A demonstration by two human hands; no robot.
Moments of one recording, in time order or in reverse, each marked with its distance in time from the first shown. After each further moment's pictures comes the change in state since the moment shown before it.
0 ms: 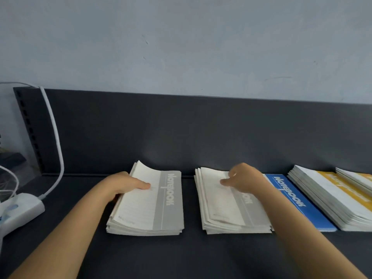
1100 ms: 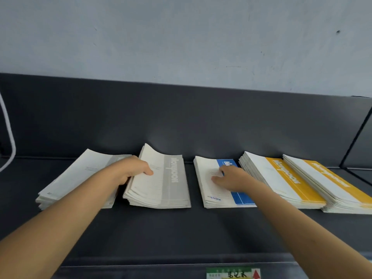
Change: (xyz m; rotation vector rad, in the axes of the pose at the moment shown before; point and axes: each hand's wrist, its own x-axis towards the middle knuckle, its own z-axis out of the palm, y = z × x) left_hand -0.054 0.109 0.133 -0.134 0.057 0.074; right_hand 0.007 0.147 -0.021 -0.168 -0.141 -0.117
